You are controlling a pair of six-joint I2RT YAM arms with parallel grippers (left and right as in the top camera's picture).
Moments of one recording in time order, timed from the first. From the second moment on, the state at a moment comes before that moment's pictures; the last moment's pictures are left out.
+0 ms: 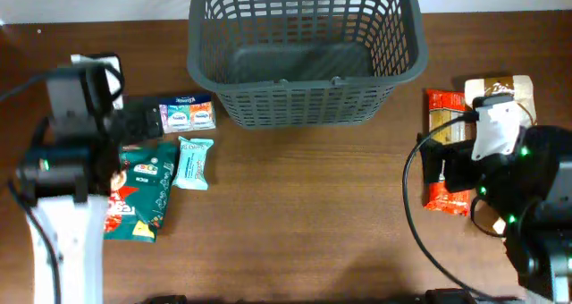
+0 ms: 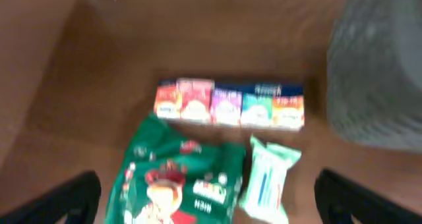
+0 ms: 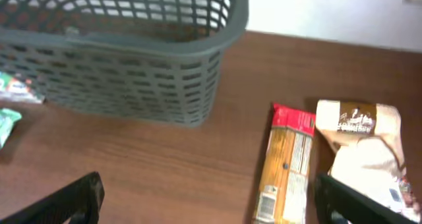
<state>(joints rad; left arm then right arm) 0.07 1.31 1.52 -1.06 -0.19 0.00 0.01 0.91 1.24 -0.94 -0.13 -0.08</state>
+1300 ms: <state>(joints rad) 0.56 1.71 1.54 -1.19 -0.02 0.34 -0.28 1.68 1.45 -1.09 -0.21 -0.01</state>
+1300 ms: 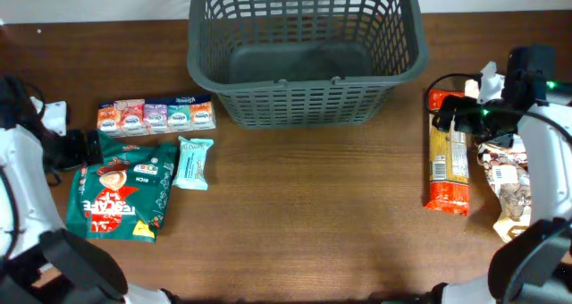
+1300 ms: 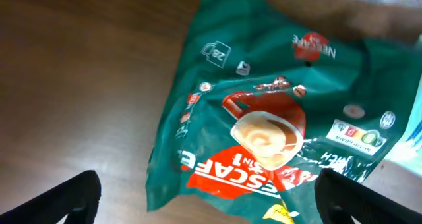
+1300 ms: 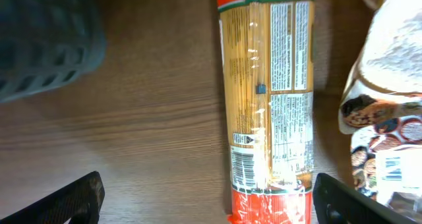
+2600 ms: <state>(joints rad) 0.67 2.19 1.64 -1.28 0.38 0.65 -0.28 1.73 1.45 -1.09 -0.21 -0.01</state>
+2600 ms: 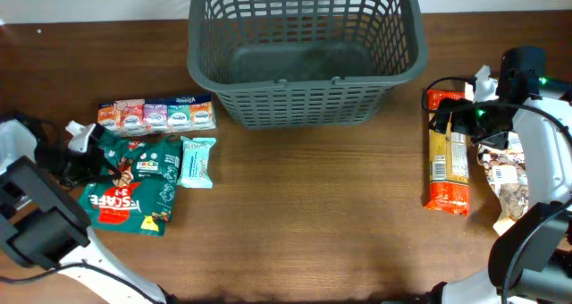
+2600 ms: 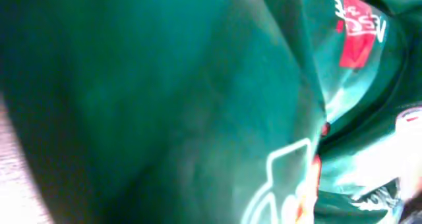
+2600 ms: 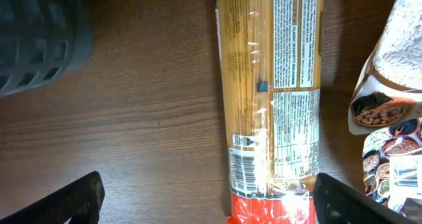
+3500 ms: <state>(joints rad) 0.60 2.06 2.88 -1.55 0.47 0.37 -0.28 1.73 1.45 -1.09 -0.21 -0.01</state>
